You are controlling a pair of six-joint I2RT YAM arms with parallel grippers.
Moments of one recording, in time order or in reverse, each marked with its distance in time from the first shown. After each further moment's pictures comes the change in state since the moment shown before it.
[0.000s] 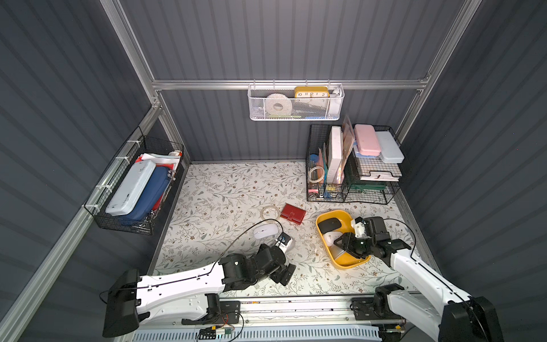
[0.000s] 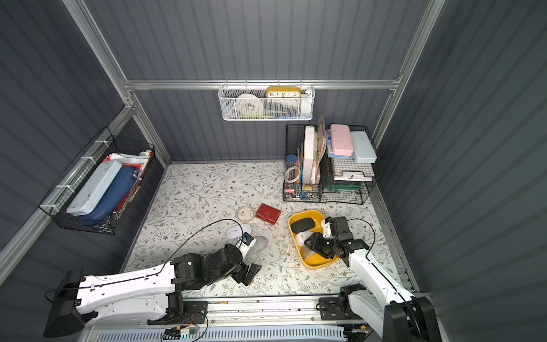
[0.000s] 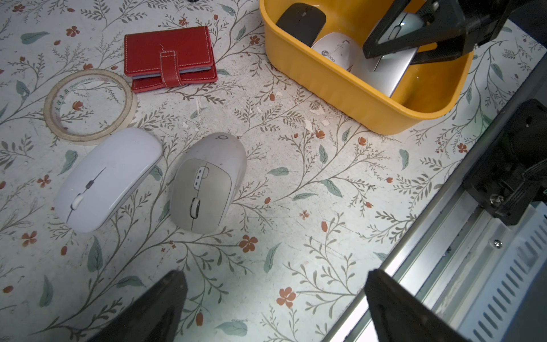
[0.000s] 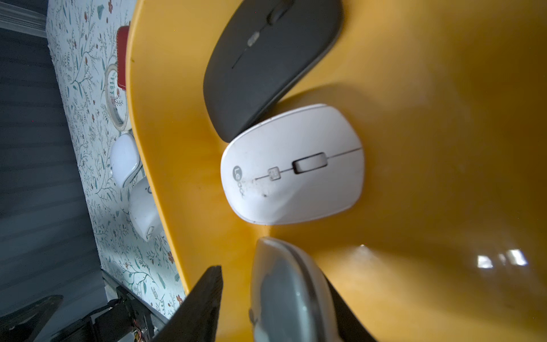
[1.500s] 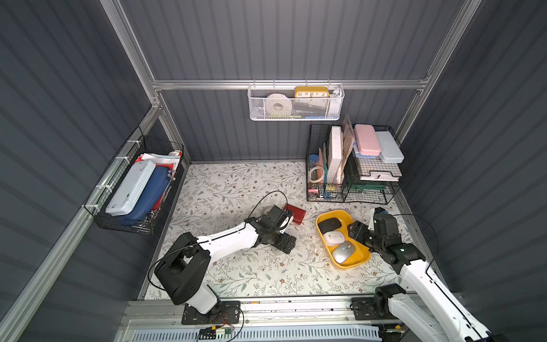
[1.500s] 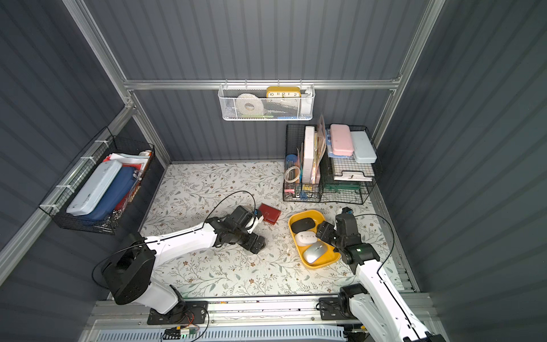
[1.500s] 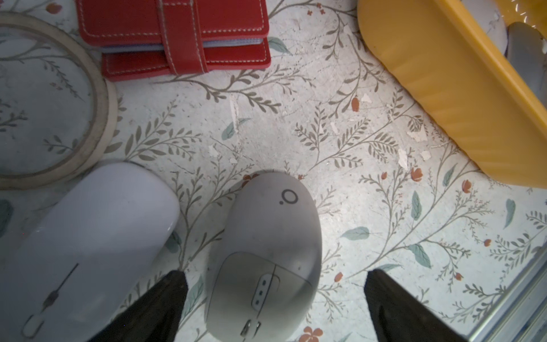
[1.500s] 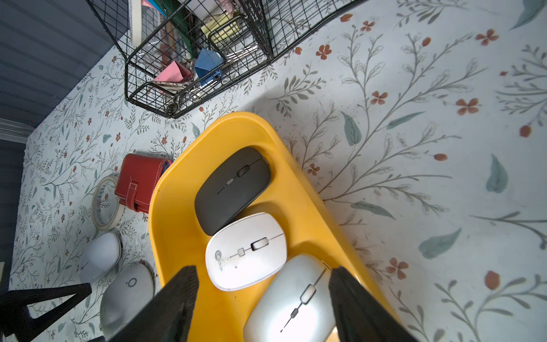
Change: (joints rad) left arm 0.451 0.532 0.254 0.027 0.410 0.251; right arm 0.000 -0.209 0.073 -0.049 0.389 0.002
